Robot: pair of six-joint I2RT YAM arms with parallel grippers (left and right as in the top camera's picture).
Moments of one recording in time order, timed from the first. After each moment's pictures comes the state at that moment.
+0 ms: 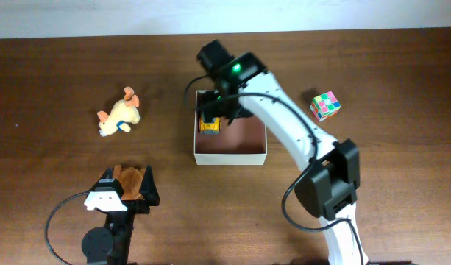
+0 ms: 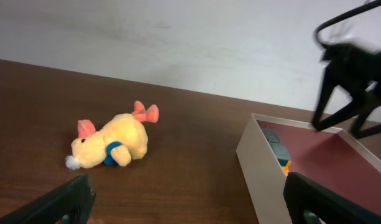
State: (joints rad) left arm 0.09 0.01 0.02 -0.07 0.15 -0.20; right arm 0.56 2.23 2.21 -1.33 -0.01 0.44
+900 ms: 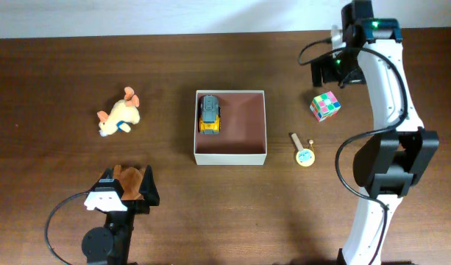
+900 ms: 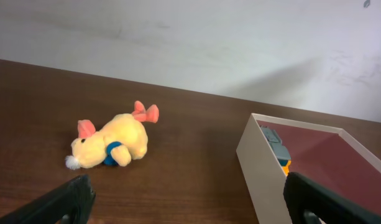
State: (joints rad) left arm 0.09 0.01 0.02 -0.07 0.15 -0.20; right arm -0.03 2.23 2.19 -1.31 0.01 -0.09
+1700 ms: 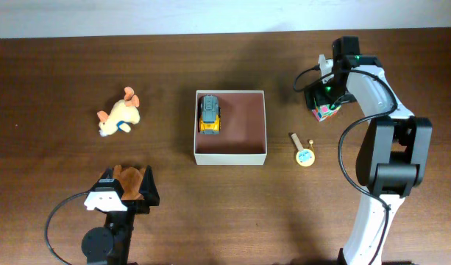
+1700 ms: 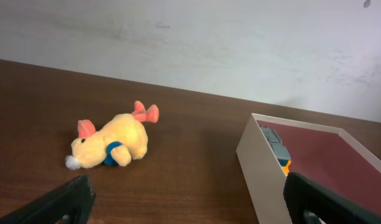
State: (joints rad) left arm 0.09 0.01 0.02 -0.07 0.15 -0.20; right arm -0.06 2.23 1.78 -0.86 -0.02 -0.21
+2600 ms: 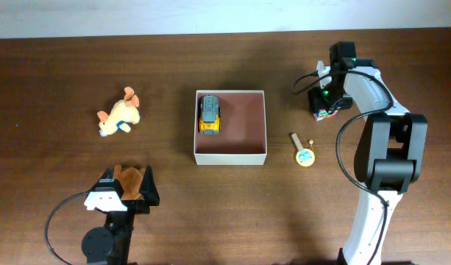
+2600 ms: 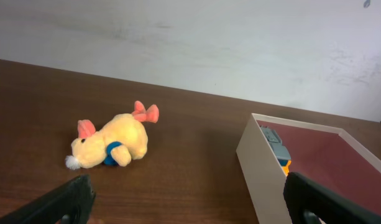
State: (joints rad) left arm 0.09 0.01 0.02 -0.07 0.15 -0.20; right arm -0.06 2.27 1.78 -0.90 -0.03 -0.16
